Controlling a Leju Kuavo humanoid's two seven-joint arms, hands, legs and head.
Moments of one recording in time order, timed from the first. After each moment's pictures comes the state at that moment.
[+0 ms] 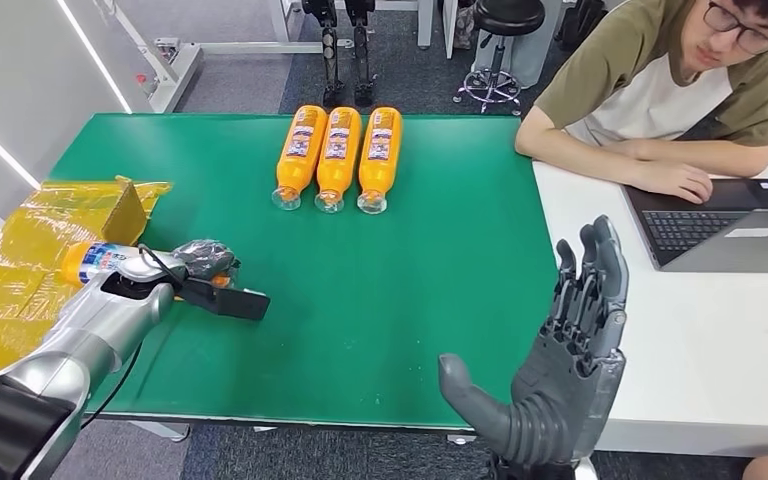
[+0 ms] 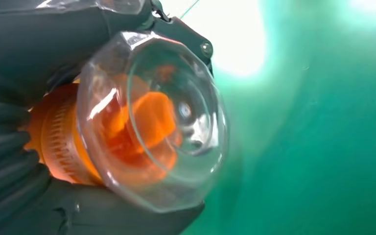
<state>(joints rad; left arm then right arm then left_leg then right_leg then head) -0.83 0.27 -0.53 -0.37 -1.28 -0.21 -0.33 0.00 0.11 0.45 -1.82 0.41 -0.63 -0.48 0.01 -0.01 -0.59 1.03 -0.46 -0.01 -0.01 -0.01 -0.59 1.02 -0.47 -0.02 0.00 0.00</state>
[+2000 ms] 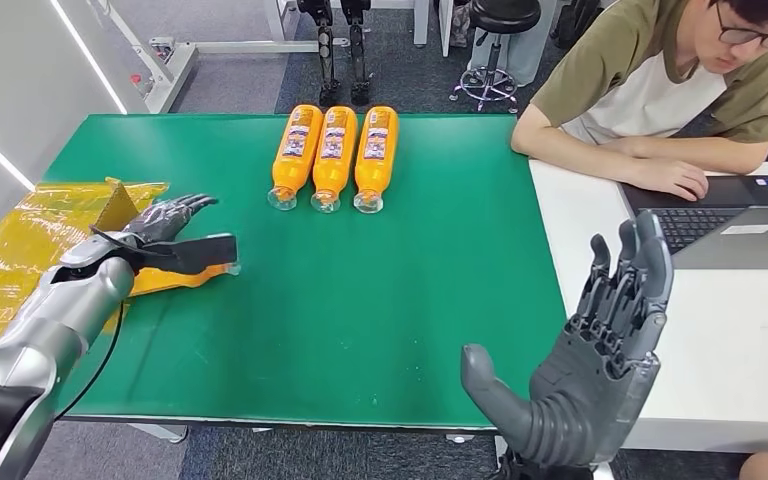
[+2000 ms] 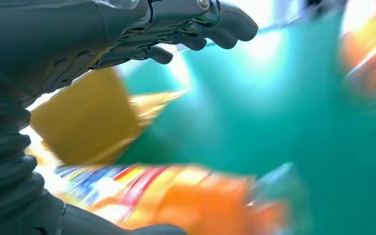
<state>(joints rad) -0.85 0.35 -0.35 -0.38 -0.93 -0.09 -0.38 0.01 0.14 0.42 -1.87 0.44 -0.64 -0.46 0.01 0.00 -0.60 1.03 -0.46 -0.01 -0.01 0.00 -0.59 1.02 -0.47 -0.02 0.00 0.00</state>
